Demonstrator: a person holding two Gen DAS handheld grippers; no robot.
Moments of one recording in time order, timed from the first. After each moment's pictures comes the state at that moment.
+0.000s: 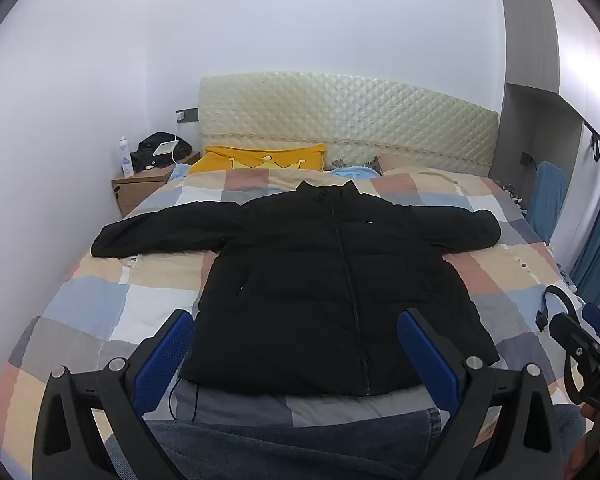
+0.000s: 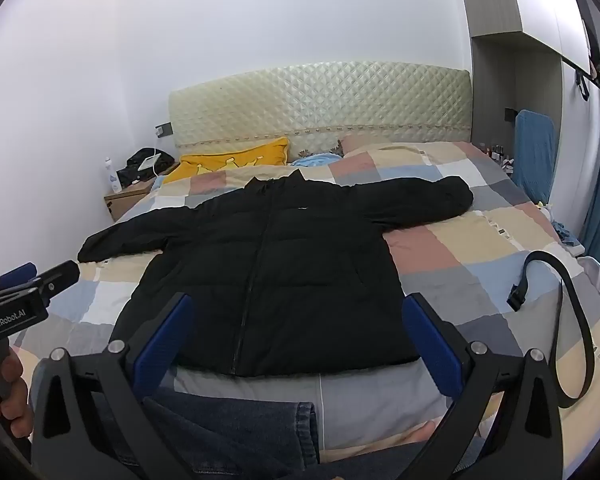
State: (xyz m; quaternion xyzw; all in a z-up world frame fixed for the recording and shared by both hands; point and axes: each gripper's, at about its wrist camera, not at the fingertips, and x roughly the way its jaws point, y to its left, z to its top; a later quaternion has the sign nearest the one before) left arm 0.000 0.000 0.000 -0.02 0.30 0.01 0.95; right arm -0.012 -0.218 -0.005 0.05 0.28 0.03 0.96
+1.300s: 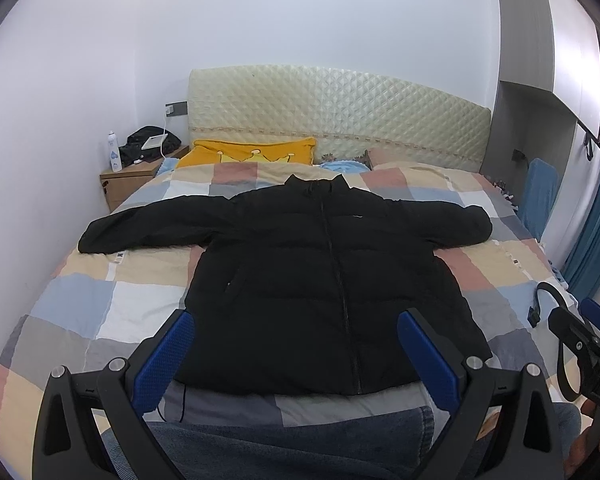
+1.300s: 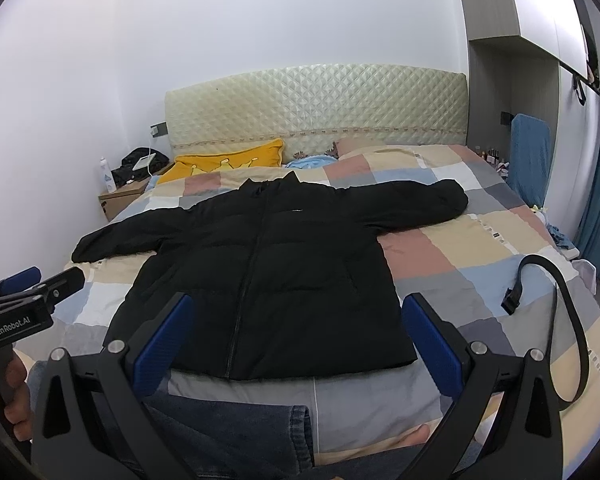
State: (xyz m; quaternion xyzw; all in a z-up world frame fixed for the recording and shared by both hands) left arm 0.005 -0.005 -0.011 -0.02 0.31 -0.01 0.95; right arm -0.009 -0.217 -0.004 0.04 0.27 0.02 0.96
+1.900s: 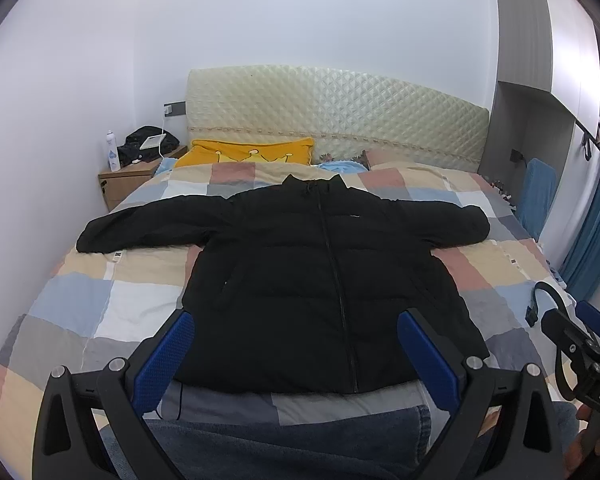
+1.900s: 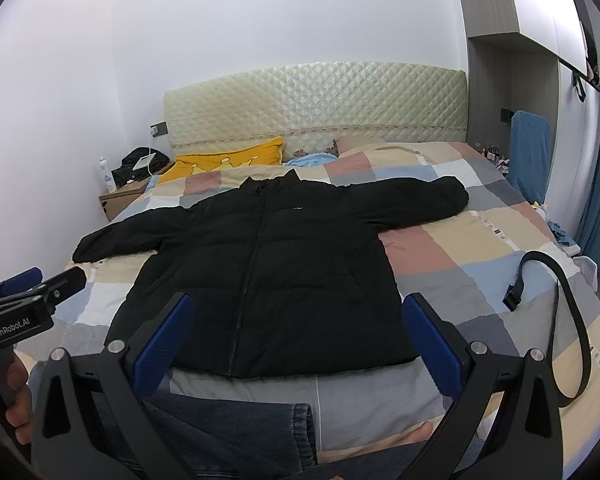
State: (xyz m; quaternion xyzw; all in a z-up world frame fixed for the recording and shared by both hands) left arm 0.001 -0.007 -0.012 -0.03 0.31 -0.02 0.95; right arm -0.012 -0.215 -0.011 0.05 0.28 0.02 0.96
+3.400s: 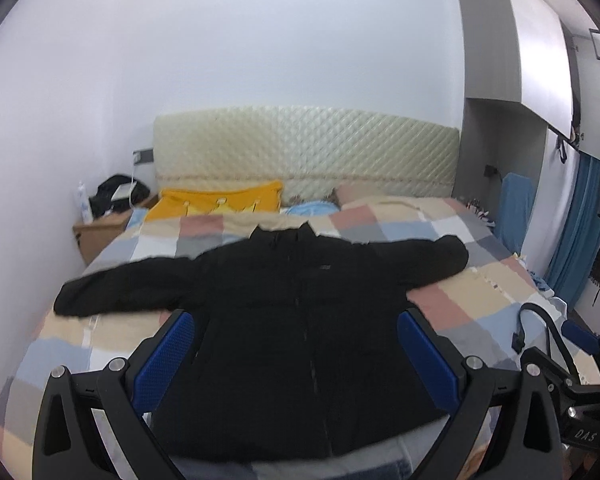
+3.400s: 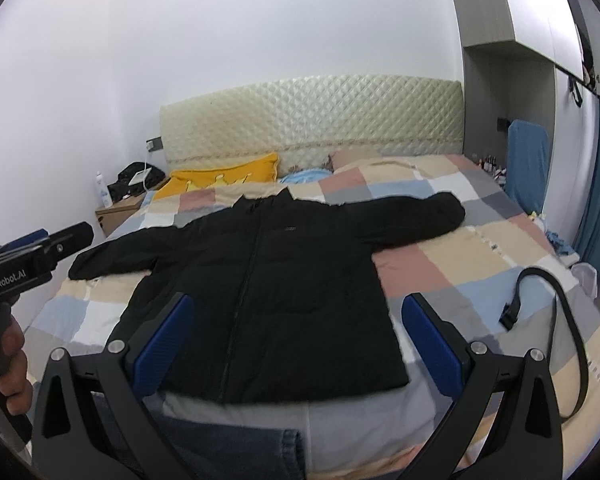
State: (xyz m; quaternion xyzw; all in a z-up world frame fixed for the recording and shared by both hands) left arm 0.058 -0.049 0.043 0.00 0.24 -0.07 0.97; right arm 0.020 -0.240 0.021 0.04 0.25 0.01 0.97
